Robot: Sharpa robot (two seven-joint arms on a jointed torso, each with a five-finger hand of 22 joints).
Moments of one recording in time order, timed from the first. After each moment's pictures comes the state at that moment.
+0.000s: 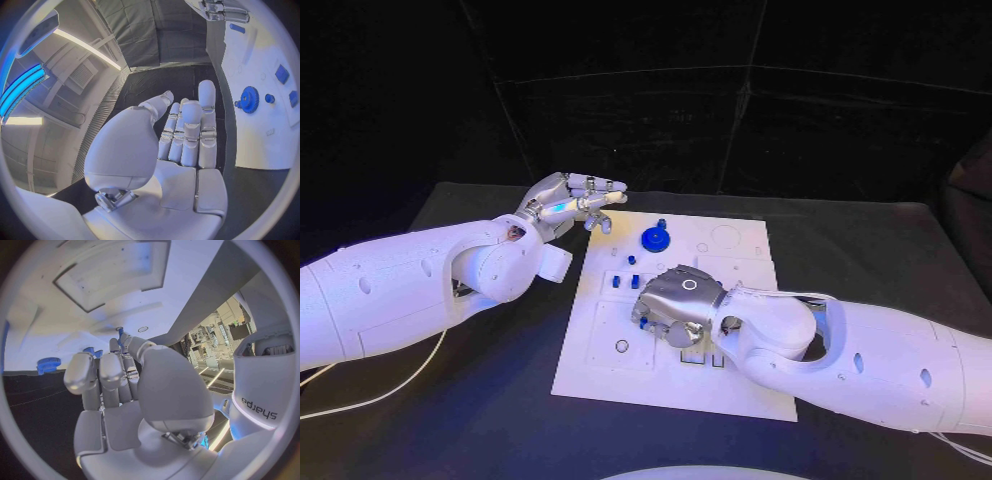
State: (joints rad) left arm 1.30 -0.84 -0.14 1.47 -0.02 -0.16 0.41; left_hand 1.34 -0.13 0.43 0.01 0.08 1.05 0.19 0.09 0.07 1.10 0.11 0.17 0.07 1.27 0.02 1.07 0.62 0.17 1.24 0.12 0.52 0.84; right arm 1.06 -0.68 -0.04 1.72 -1.95 -0.24 -0.15; right_hand 1.44 -0.10 0.52 -0.02 0.05 1.12 0.15 0.07 0.07 1.22 0.08 0.07 0.07 1.47 -0.01 1.16 0.95 0.12 1.31 0.10 1.33 1.11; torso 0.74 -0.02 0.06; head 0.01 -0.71
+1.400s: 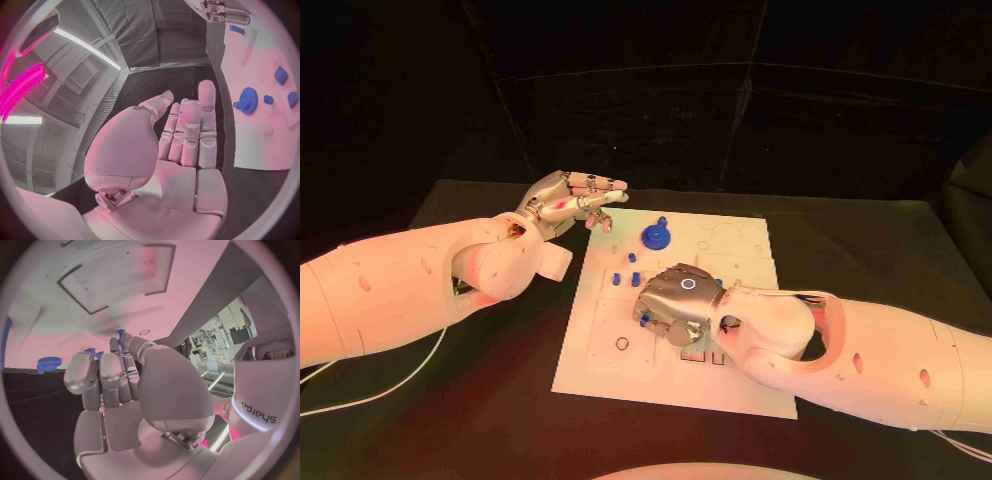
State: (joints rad) left arm 1.30 -0.84 -0.14 1.47 -0.02 -0.15 0.40; left_hand 1.34 -0.13 0.42 0.01 0.08 1.04 0.18 0.09 0.07 1.10 0.11 0.17 0.07 1.27 0.02 1.06 0.62 0.17 1.24 0.12 0.52 0.84; right arm 1.06 -0.68 -0.04 1.72 -1.98 -0.22 -0.16; right_hand 1.44 -0.10 0.52 -0.02 0.05 1.12 0.15 0.07 0.07 1.23 0.08 0.08 0.07 1.47 -0.01 1.16 0.95 0.12 1.31 0.10 1.33 1.11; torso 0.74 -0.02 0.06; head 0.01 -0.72
